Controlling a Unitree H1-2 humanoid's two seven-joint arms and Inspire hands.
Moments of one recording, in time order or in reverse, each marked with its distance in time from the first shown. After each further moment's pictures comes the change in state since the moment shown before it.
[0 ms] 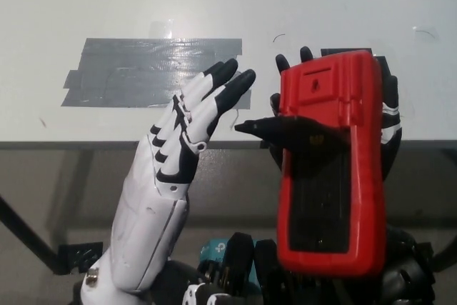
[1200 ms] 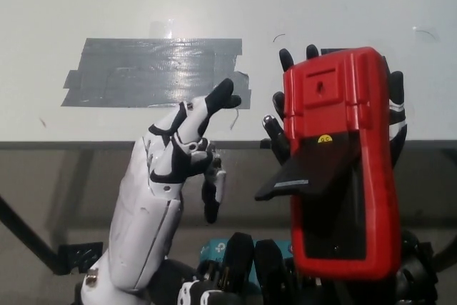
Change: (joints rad) left_arm 0.017 -0.014 0.028 0.034 -0.007 -0.061 0.041; right_arm -0.009 0.003 -0.001 -0.024 0.013 -0.002 -0.035
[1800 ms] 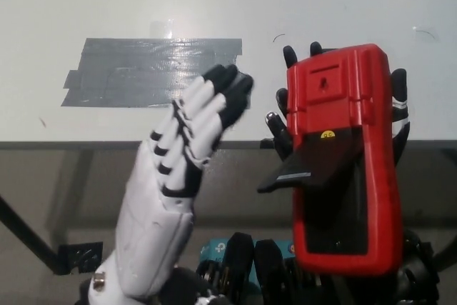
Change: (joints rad) left_arm 0.000 0.003 -0.041 0.019 0.060 -0.072 0.020; right_arm -0.001 0.001 -0.002 -0.004 0.005 -0.016 -0.019
